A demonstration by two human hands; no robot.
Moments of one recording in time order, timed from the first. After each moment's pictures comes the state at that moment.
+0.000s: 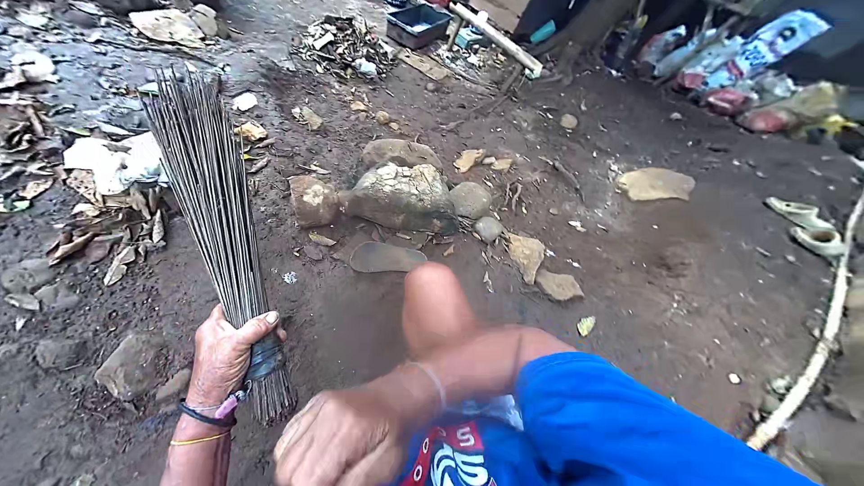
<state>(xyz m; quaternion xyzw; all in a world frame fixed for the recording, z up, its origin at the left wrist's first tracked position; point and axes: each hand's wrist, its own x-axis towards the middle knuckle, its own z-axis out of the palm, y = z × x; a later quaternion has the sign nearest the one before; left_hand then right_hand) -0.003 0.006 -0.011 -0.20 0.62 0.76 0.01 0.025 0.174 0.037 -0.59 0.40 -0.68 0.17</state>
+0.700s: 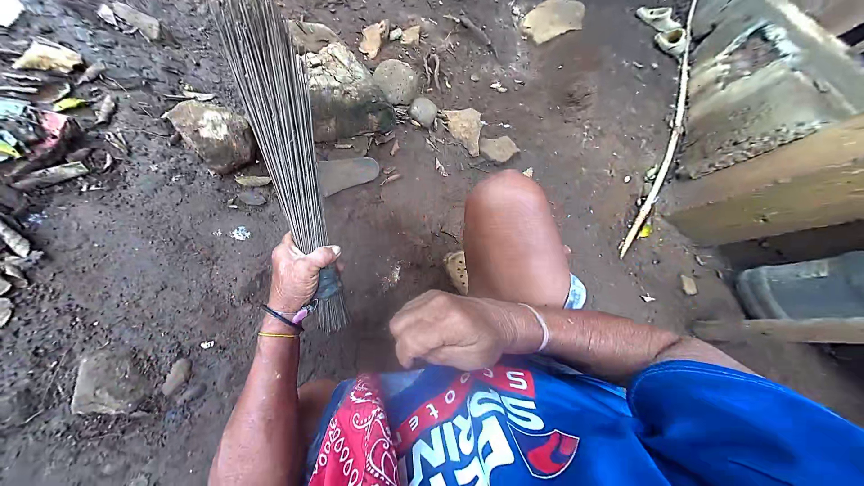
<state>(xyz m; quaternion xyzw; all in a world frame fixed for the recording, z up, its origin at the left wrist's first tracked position) -0.015 0.051 -0.063 0.02 0.60 0.76 0.25 0.102 0.232 0.043 -0.40 0.75 -0.52 0.07</state>
